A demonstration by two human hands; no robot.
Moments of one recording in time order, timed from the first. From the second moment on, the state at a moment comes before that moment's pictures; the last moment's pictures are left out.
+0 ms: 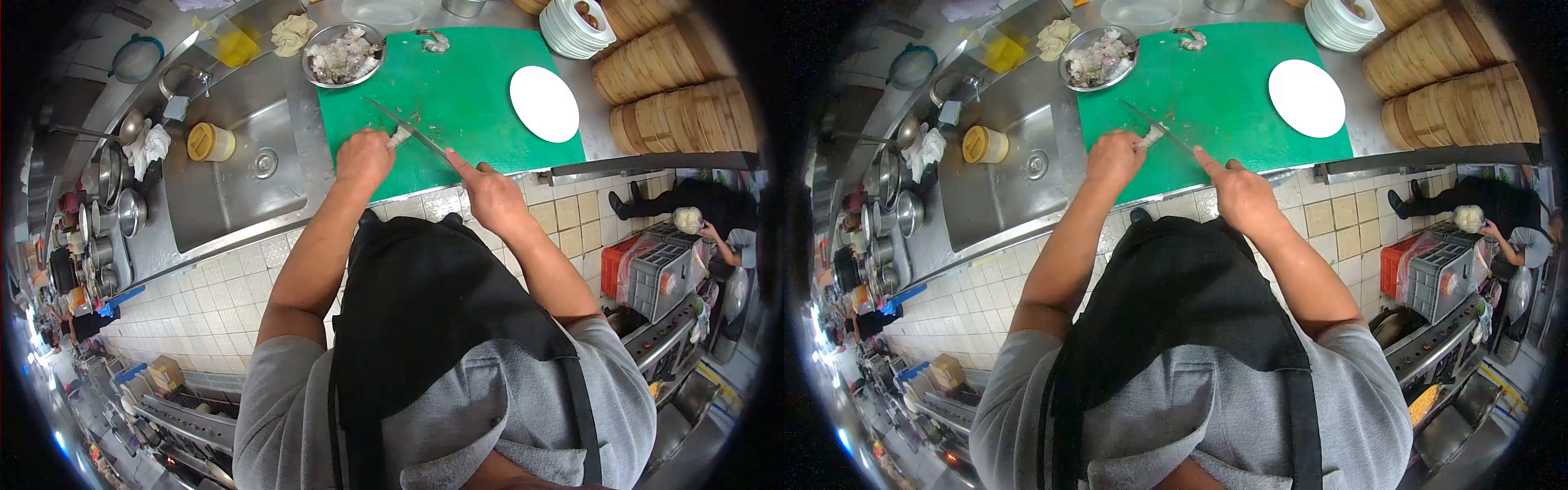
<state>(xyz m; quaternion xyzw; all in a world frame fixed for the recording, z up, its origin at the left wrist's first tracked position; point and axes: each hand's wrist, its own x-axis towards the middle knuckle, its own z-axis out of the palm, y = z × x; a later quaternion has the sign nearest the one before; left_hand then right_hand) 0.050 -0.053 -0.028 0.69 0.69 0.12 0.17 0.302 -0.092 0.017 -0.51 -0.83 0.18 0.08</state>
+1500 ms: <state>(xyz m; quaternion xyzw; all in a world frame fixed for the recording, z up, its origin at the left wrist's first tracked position) 0.053 -0.085 -0.039 0.64 0.72 0.22 0.17 0.276 -0.087 0.008 -0.47 -0.86 0.16 0.08</state>
